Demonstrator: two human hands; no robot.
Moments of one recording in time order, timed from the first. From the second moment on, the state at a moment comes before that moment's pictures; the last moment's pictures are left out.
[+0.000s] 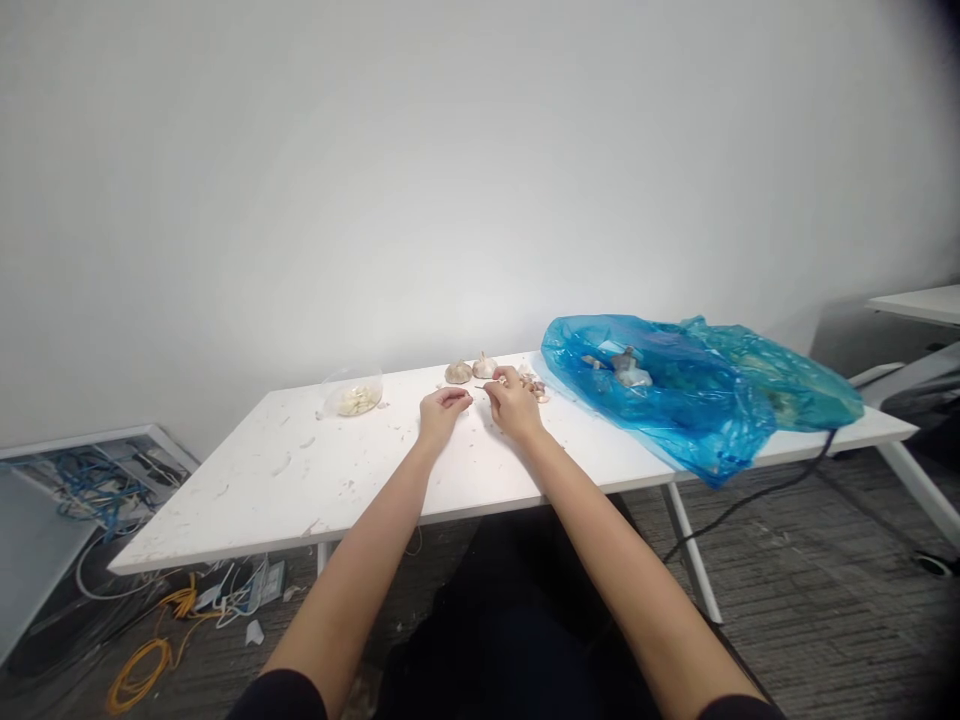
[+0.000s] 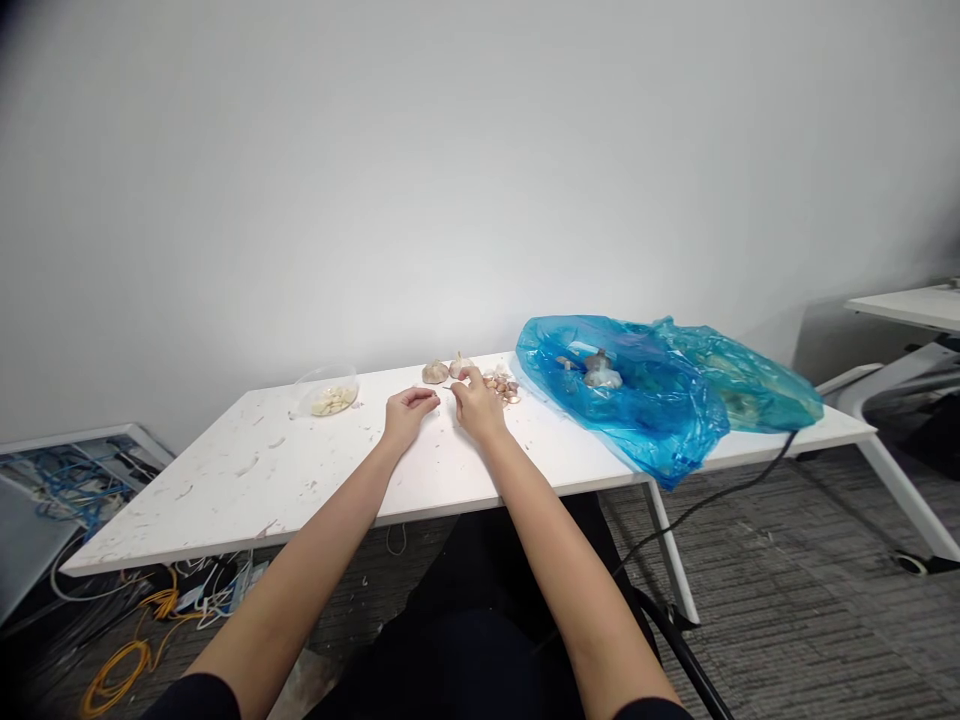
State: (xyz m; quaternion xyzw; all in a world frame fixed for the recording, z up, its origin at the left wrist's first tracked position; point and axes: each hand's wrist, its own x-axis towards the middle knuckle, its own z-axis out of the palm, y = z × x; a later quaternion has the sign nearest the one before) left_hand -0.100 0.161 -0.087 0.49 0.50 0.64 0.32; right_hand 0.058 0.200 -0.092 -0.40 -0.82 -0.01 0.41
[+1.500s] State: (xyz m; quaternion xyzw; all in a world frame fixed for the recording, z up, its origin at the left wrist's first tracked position) left_hand -0.096 0.161 -0.090 0.47 0.48 0.66 0.33; right_hand 0.063 0.194 -0.090 -0.36 -0.83 -0.10 0.41
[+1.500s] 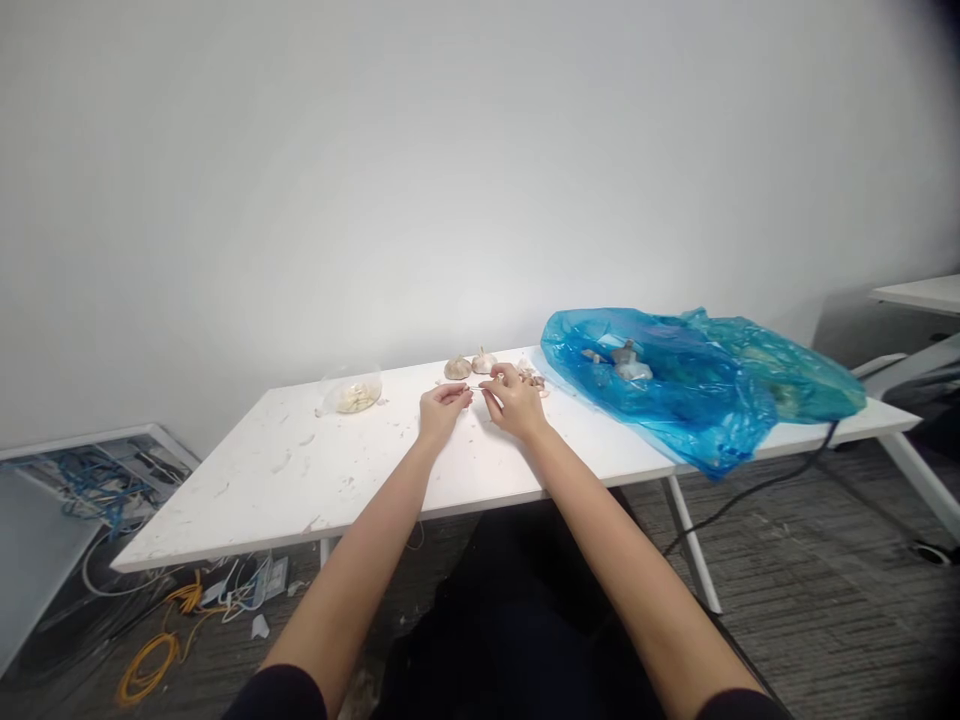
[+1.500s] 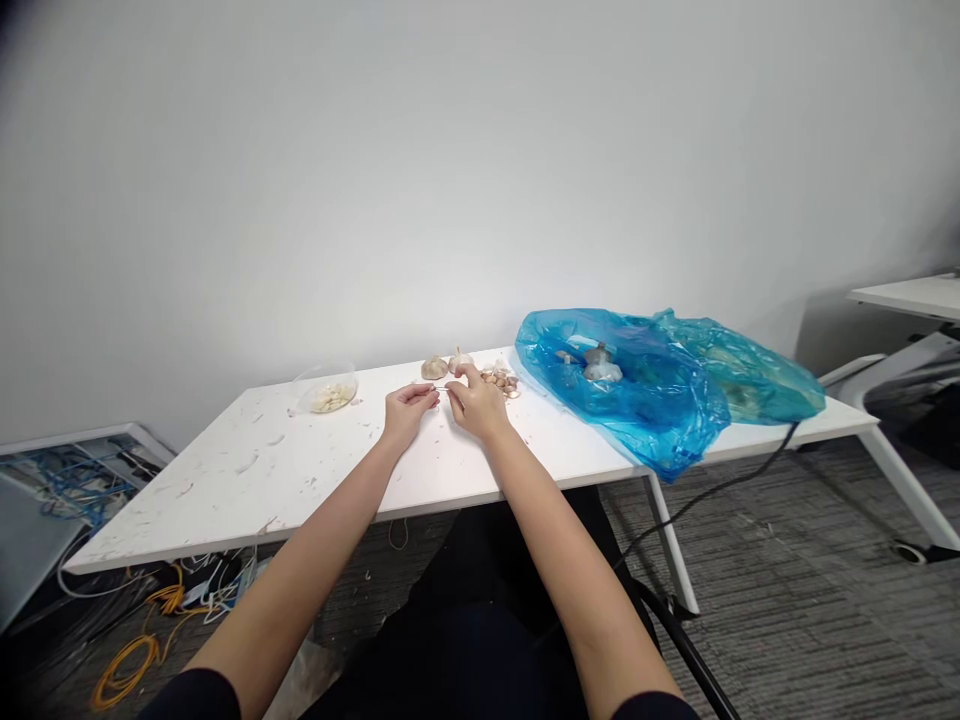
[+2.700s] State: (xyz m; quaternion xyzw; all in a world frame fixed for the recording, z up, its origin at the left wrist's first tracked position) left_hand -0.096 0.163 -0.090 0.51 0.45 0.66 0.33; right_hand 0.065 0.195 -0.089 -0.38 -0.83 -0.09 0.39
